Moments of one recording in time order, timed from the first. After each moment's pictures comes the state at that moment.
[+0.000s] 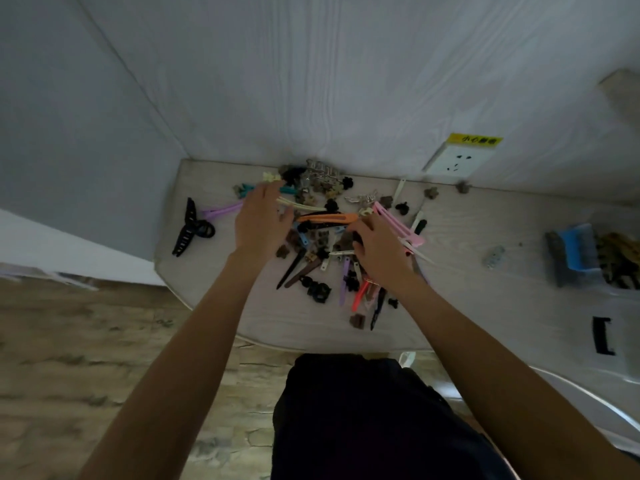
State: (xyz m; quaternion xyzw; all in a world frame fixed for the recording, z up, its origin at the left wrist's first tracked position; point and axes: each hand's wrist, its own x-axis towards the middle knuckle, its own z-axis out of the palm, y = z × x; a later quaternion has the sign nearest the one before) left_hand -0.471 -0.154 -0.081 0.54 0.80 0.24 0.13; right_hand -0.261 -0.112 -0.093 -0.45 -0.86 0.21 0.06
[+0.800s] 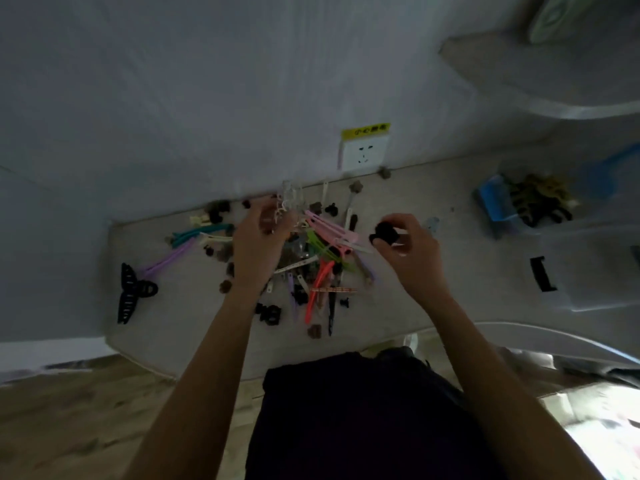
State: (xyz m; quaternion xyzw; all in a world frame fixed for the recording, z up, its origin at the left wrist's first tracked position) left_hand -0.354 -0.130 -0.019 0.46 0.70 0.42 0.36; right_hand -0.134 -0.133 -0.035 -0.63 -0.60 0.35 0.34
